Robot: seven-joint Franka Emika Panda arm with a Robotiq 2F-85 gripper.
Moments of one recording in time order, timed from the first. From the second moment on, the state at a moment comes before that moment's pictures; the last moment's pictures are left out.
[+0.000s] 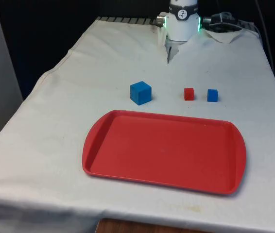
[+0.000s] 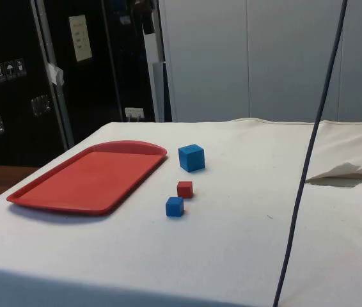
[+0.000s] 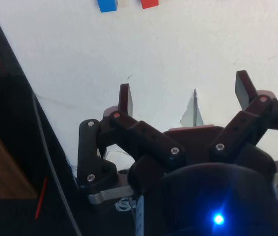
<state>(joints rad) 0.50 0.09 -0.52 -1.81 0.07 1.78 -0.07</state>
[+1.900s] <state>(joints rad) 0.44 0.19 -0.53 -2.21 0.09 2.32 -0.18</state>
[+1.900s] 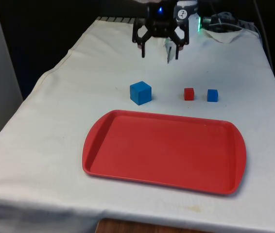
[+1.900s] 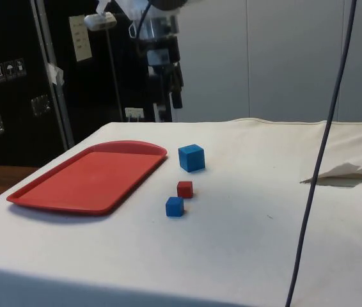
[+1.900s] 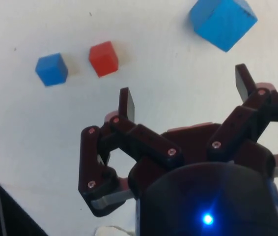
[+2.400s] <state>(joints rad) 0.43 0.24 -0.53 -2.27 0.09 2.44 -0.18</state>
